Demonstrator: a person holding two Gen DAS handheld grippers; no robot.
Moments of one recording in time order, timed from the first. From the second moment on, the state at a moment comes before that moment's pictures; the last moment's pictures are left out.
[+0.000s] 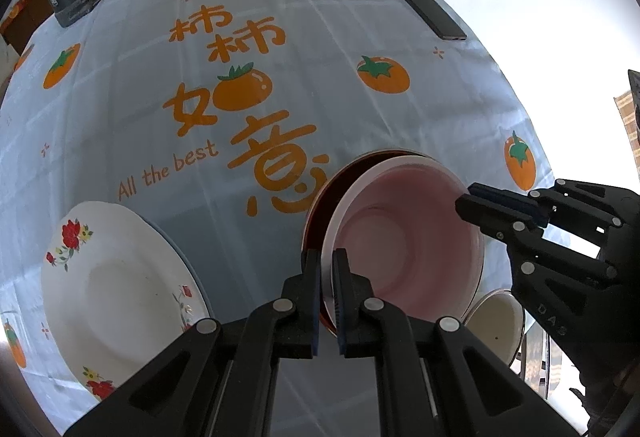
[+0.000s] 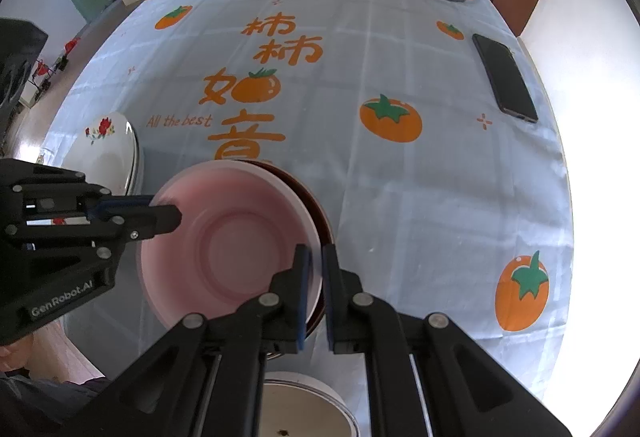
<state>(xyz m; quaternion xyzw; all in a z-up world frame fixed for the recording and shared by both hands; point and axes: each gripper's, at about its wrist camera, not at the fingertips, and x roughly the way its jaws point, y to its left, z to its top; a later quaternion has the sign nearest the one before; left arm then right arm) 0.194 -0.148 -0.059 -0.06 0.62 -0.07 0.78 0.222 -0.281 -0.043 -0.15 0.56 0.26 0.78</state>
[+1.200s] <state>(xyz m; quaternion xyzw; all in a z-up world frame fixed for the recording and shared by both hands) 0.171 -0.143 -0.040 -0.02 0.59 -0.02 0.81 0.195 -0.306 -0.018 -0.13 0.52 0.24 0.81</state>
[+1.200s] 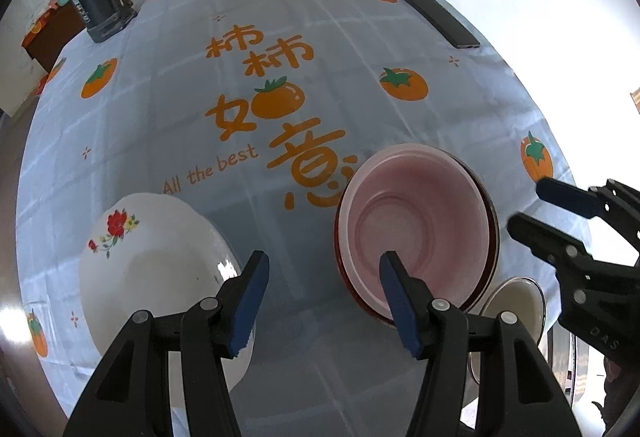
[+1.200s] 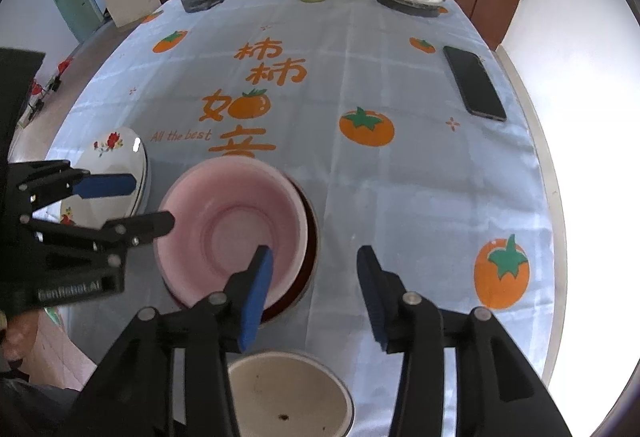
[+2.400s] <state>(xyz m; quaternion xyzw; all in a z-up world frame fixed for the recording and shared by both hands) 0.098 -0.239 -0.060 0.00 0.63 -0.14 0.76 0.105 -0.396 -0.059 -0.06 0.59 0.18 0.79</state>
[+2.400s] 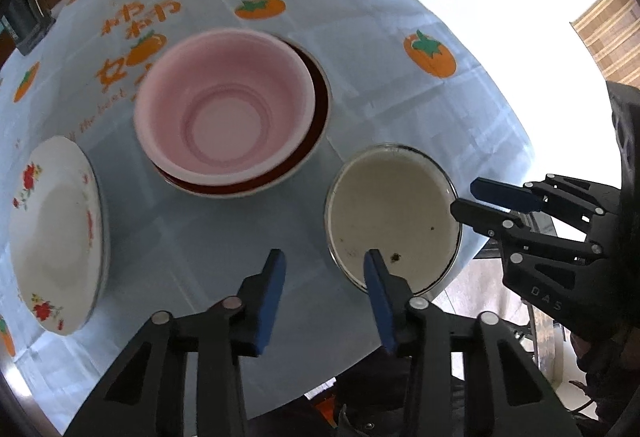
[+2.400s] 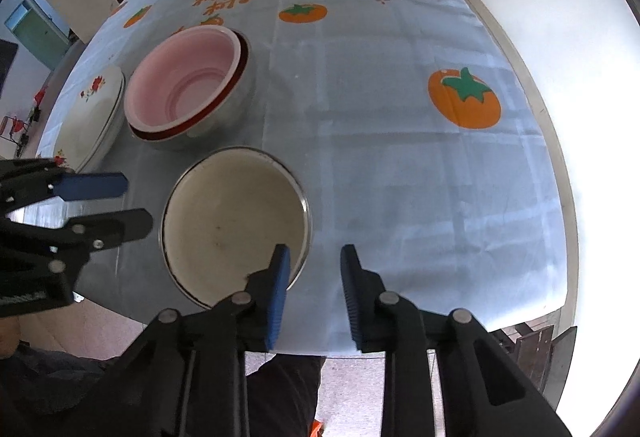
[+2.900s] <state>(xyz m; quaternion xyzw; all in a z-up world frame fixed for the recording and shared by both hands) 0.101 -0.252 -0.081 -0.01 0.65 -0.14 0.75 0.102 -0.394 -0.064 -0.06 0.59 0.20 0.78</state>
